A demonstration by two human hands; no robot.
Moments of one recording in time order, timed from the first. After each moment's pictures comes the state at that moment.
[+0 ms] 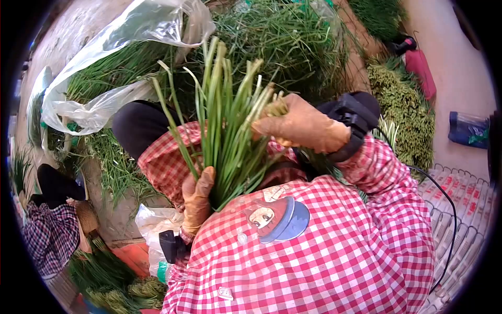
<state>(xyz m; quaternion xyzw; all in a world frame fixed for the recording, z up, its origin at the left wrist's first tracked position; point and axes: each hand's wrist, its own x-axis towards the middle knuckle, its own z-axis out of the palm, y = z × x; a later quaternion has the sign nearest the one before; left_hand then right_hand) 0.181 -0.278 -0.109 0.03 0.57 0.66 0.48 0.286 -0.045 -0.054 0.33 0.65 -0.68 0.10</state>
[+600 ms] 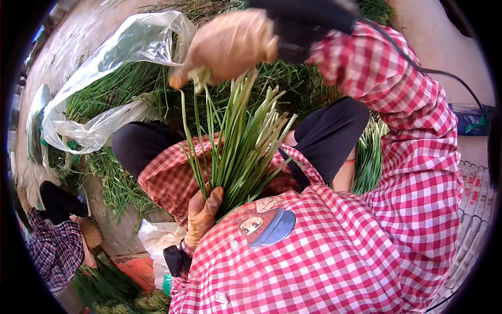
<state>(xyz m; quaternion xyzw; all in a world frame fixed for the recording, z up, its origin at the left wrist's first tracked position) 0.184 -0.279 -0.113 0.14 0.56 0.63 0.53 0.153 0.049 -0.005 -0.11 0.97 -0.16 0.15</state>
